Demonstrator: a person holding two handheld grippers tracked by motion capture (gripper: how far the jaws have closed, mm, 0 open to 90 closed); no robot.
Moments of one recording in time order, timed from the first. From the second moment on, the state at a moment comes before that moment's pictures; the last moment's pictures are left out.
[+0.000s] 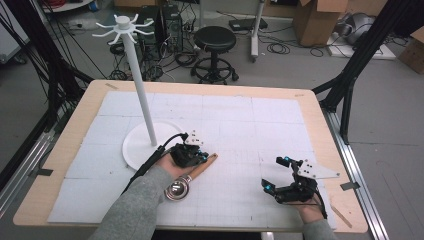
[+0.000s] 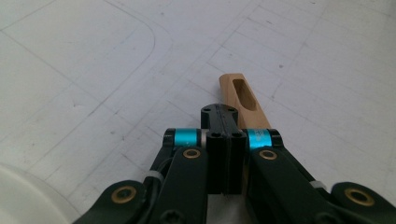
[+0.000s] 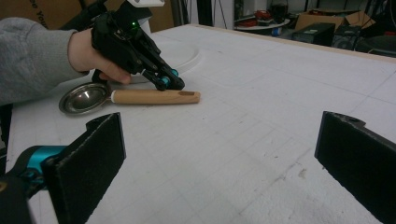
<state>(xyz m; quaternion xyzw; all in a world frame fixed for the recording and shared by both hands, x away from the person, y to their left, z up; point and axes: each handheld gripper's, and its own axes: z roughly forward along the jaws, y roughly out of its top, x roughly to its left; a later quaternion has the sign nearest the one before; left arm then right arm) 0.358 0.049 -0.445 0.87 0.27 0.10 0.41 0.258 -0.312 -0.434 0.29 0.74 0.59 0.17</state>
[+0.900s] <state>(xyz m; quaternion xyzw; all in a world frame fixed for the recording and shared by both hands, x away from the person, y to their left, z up) 0.365 0.029 -0.435 0.90 0.25 0.10 0.35 0.257 -0.312 -0.434 0.29 0.74 0.59 0.16</state>
